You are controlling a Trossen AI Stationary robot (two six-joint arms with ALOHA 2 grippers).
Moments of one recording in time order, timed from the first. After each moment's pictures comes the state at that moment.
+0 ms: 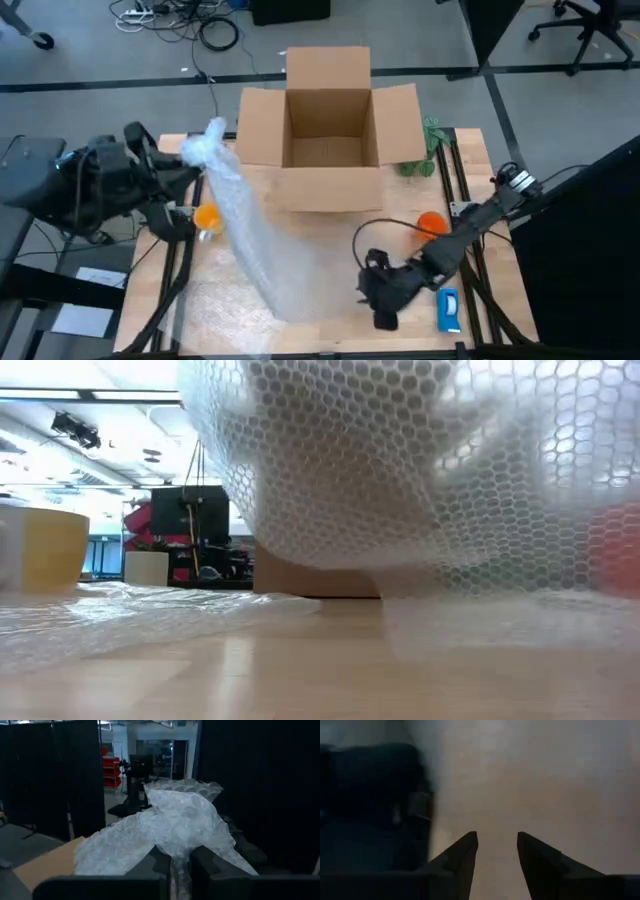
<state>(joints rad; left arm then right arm) -0.90 1.42 2.27 -0.58 -1.34 0.14 0.69 1.60 1.37 -0.56 0.29 0.59</state>
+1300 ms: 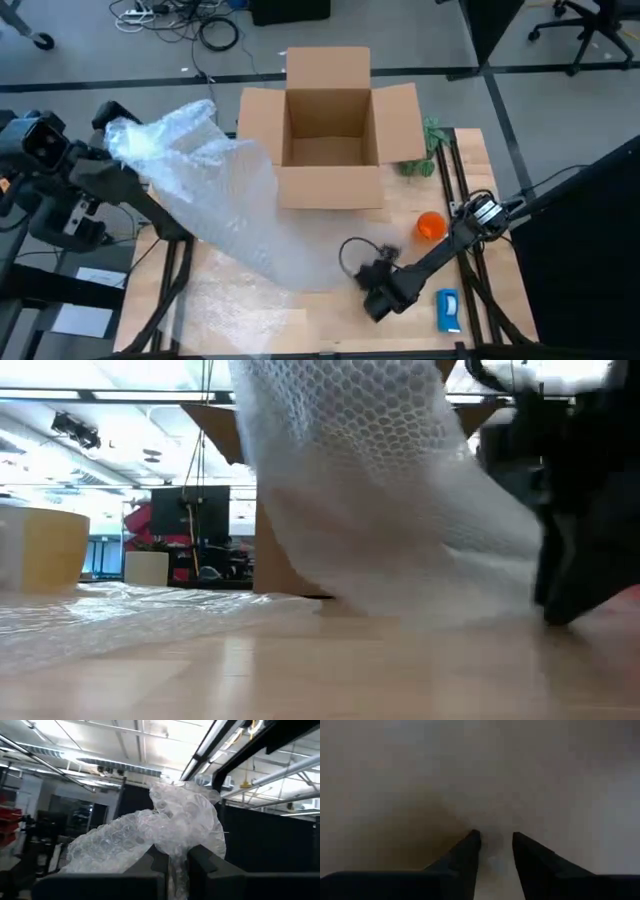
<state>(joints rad) -0.98 1.42 2.27 -0.02 -0.88 0.44 0.64 1.97 1.22 -1.25 0.62 1.15</state>
